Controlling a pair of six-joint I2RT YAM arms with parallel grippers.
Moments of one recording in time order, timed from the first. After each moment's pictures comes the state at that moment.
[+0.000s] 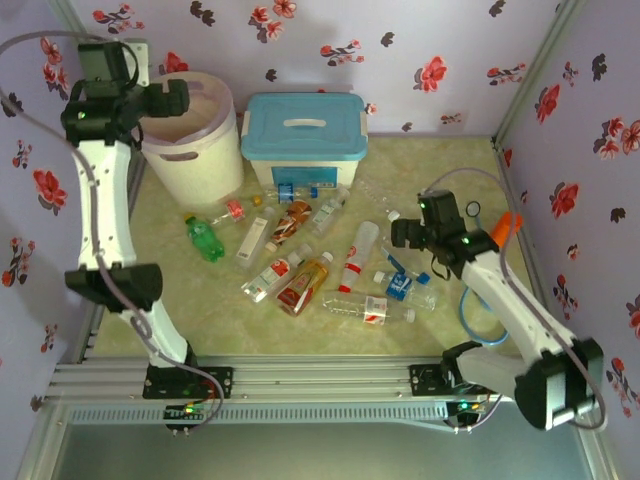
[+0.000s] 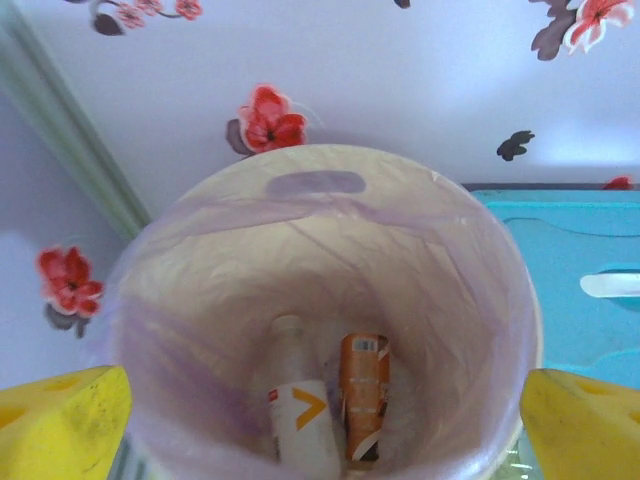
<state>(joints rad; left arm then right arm) 0.02 1.74 2.30 -1.02 -0.01 0.03 0.36 1.17 0.94 -0.65 0.16 0.23</state>
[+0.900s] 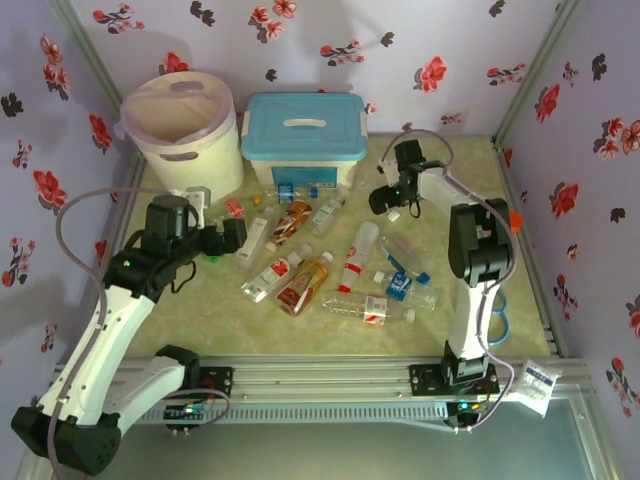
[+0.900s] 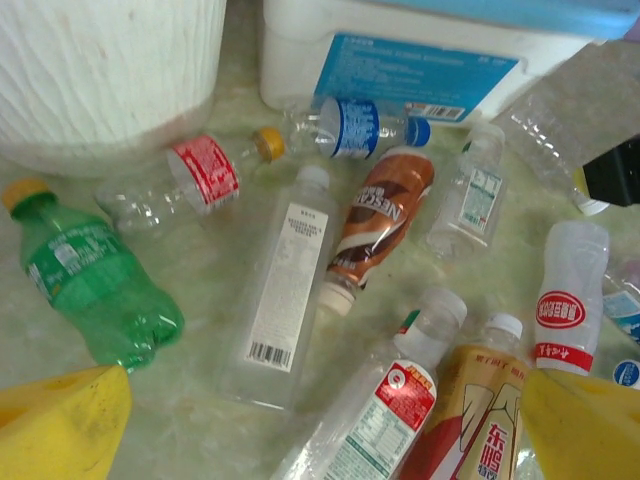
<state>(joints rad) -0.35 0.89 0.99 -0.76 0.02 -0.33 0.22 2.07 1.56 -0.63 -0.11 -0.19</state>
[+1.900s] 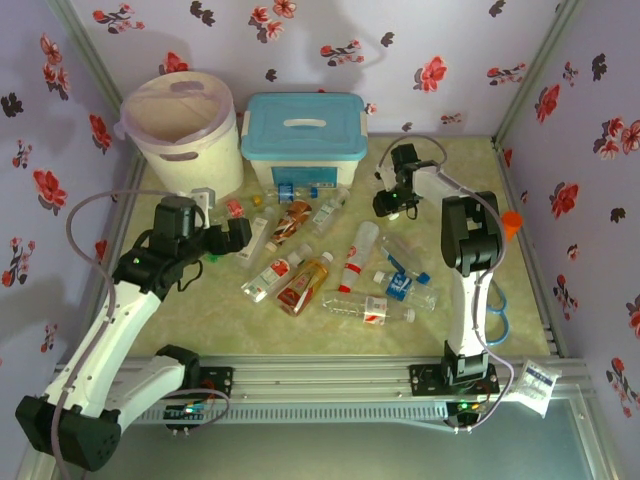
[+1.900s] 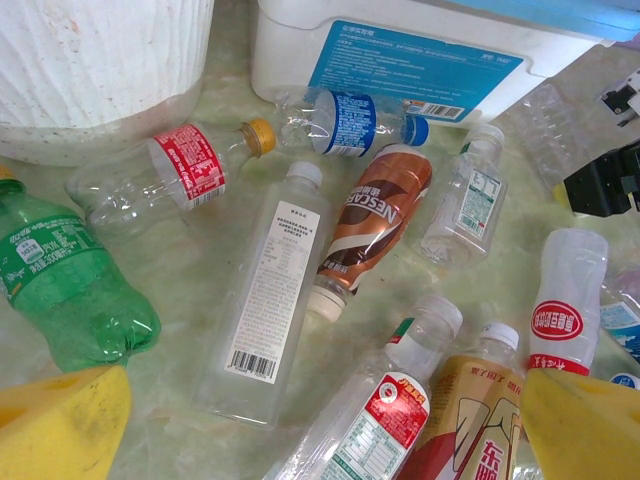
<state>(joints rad) -0.36 0.92 0.95 -0.68 0.03 -0.37 0.21 2.17 1.63 -0.69 -0.15 -0.18</state>
